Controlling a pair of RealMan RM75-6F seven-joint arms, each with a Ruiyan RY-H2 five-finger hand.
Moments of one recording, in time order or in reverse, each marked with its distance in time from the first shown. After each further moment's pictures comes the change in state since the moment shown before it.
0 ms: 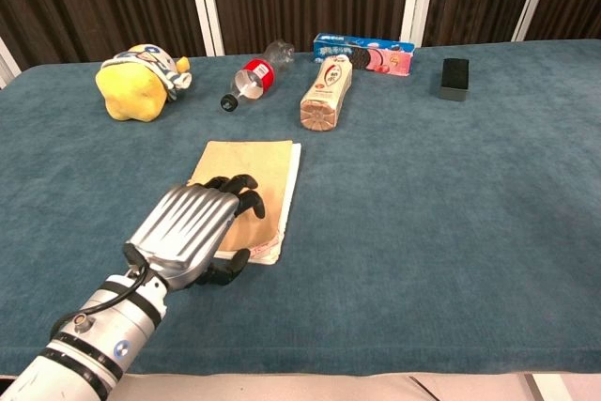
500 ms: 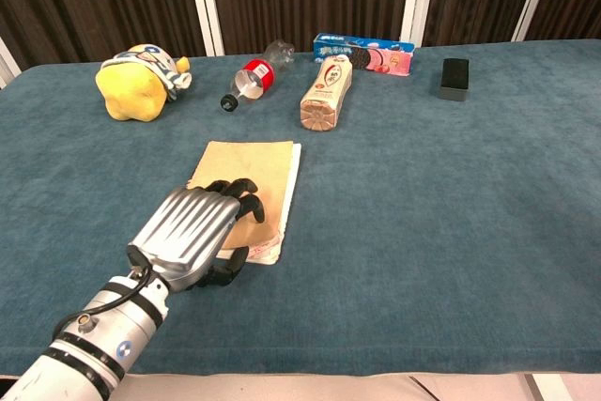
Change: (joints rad) left arm -0.004 -0.006 -0.002 0.015 -0.008 -0.018 0.010; right arm -0.011 -0.004 0.002 0.000 0.006 0.012 -0.010
